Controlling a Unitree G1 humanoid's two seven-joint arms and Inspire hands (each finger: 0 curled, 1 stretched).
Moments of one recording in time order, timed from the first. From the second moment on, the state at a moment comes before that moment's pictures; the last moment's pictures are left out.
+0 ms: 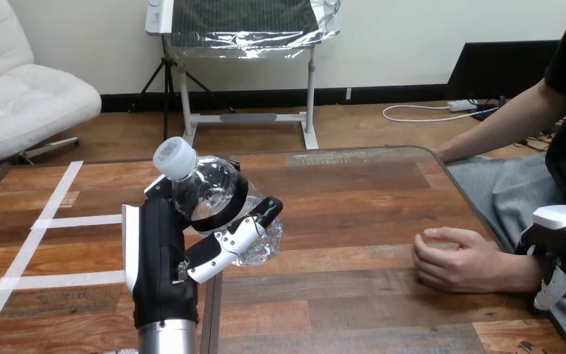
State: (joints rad) left arm 0.20 -0.05 -0.18 -0.04 0.15 -0.47 0.29; right arm -0.49 -0.83 0.35 0.70 -0.76 -0.04 0.46
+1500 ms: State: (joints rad) left arm 0.21 -0.05 -0.18 -0.05 0.15 -0.47 0.29; right arm -0.62 -0.77 0.39 0.88 -0.74 -0.03 0.47
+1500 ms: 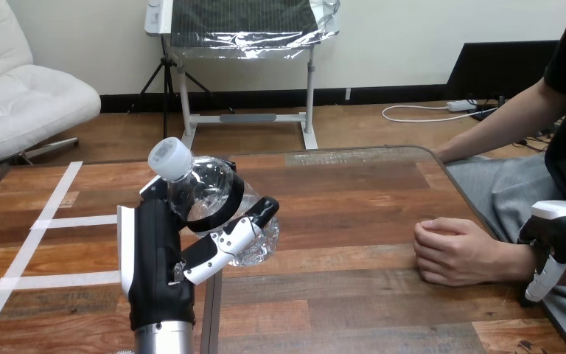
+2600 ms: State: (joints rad) left arm 0.22 -0.05 -0.18 -0.07 0.15 -0.47 0.29; right arm -0.62 -0.76 0.39 0.92 -0.69 -0.03 0.41
